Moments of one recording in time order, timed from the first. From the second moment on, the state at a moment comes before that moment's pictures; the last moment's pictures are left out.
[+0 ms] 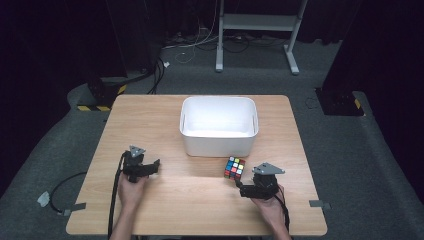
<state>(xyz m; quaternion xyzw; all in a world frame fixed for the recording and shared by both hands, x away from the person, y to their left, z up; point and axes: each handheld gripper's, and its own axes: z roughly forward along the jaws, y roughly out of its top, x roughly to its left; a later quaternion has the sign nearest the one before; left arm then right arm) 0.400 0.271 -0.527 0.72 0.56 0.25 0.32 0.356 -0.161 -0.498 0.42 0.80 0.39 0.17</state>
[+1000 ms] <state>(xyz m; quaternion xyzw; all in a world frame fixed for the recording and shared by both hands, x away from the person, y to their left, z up) 0.400 0.271 -0.527 0.72 0.57 0.25 0.32 0.371 -0.142 -0.496 0.41 0.80 0.39 0.17</state>
